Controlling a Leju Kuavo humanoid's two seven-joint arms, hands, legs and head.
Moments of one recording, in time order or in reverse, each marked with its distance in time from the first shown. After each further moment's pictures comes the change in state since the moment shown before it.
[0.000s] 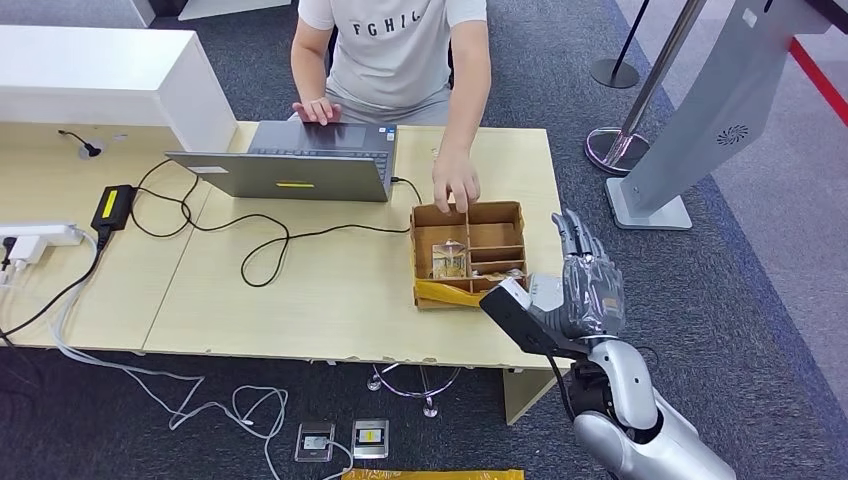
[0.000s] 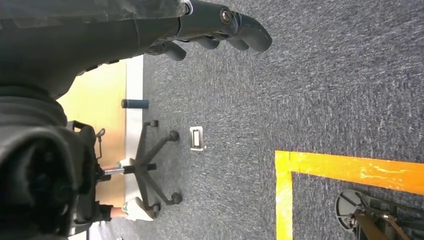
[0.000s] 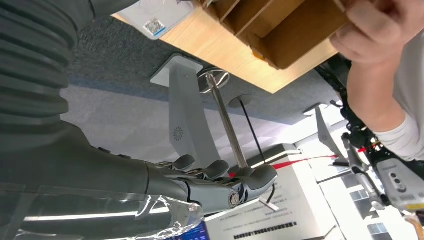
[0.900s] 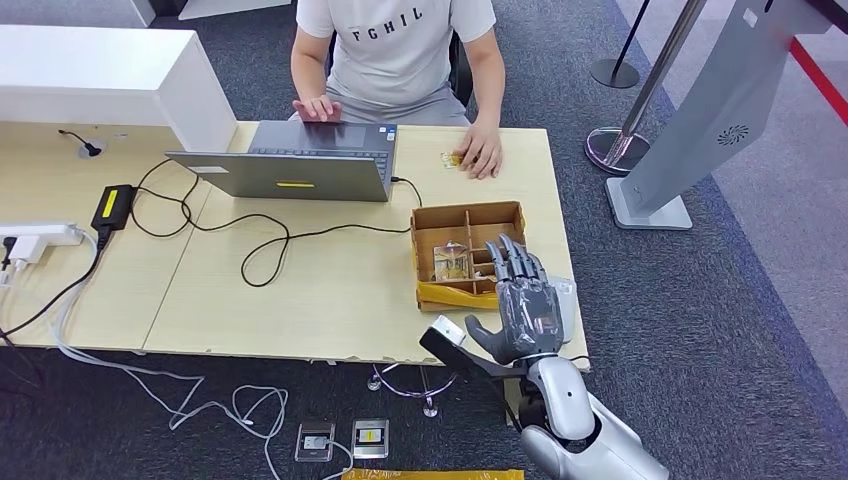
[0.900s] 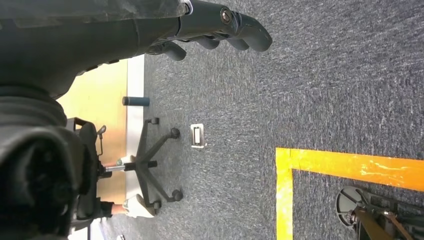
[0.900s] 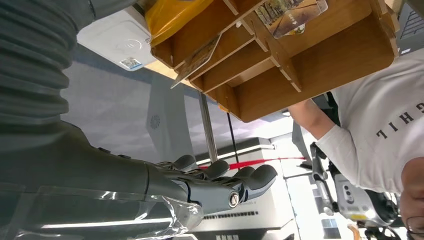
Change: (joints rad) left arm -0.002 -0.012 0.019 0.000 -0.011 0.009 0.015; right arm -0.002 0.177 0.070 0.239 0.203 -0.004 -0.077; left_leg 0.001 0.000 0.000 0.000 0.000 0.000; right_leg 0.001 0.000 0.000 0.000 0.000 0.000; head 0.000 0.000
